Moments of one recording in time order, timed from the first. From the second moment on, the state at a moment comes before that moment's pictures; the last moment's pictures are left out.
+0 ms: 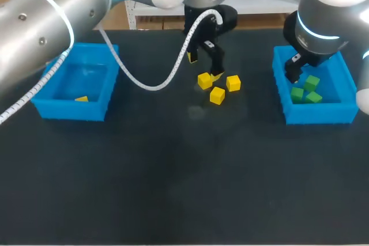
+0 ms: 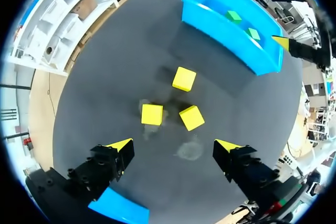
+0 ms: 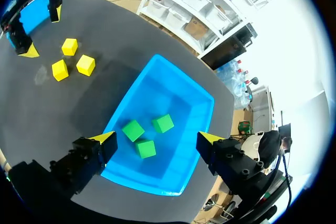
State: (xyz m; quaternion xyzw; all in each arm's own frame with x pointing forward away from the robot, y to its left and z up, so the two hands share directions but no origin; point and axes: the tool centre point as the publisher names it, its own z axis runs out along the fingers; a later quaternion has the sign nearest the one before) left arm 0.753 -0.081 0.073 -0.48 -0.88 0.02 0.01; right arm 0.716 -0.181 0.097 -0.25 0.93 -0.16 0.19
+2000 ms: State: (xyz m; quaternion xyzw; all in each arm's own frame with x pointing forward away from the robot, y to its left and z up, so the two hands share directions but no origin) left arm 0.795 -0.079 -0.005 -0.44 -0.90 -0.02 0.02; right arm 0.716 -0.181 0.097 -0.25 0.93 -0.16 0.19
